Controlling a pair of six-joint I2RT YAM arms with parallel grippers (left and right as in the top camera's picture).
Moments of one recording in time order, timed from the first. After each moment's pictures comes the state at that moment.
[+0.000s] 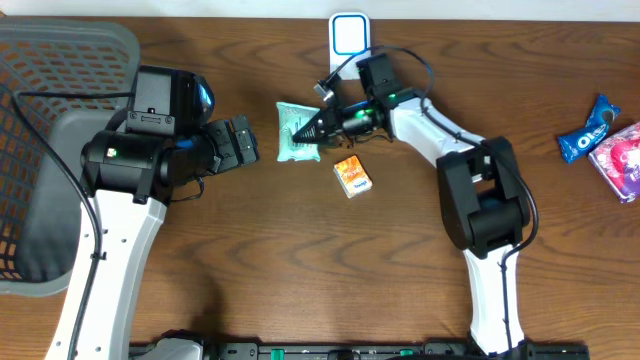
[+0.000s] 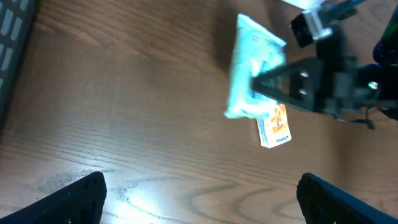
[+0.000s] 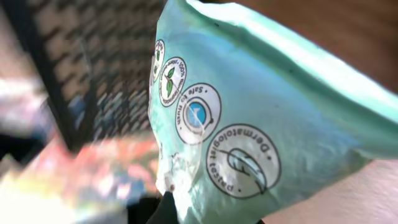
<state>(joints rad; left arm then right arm) -0.15 1.35 1.45 -1.16 0.14 -0.46 0.38 2.31 1.67 -0.41 -1.28 0.44</state>
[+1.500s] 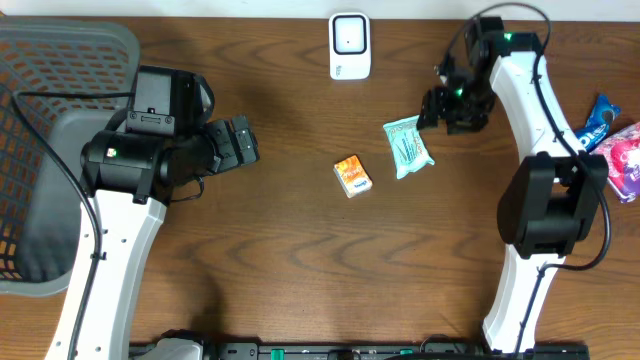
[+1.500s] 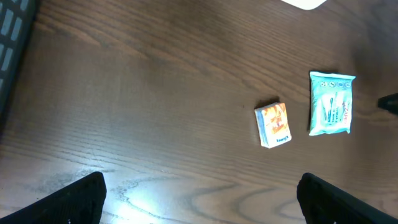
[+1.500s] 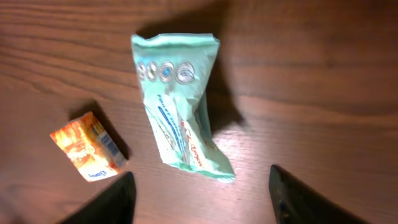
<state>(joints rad) -0.15 1.35 1.45 -1.16 0.14 -0.46 0.06 2.21 2.01 -1.33 -0.27 0.05</state>
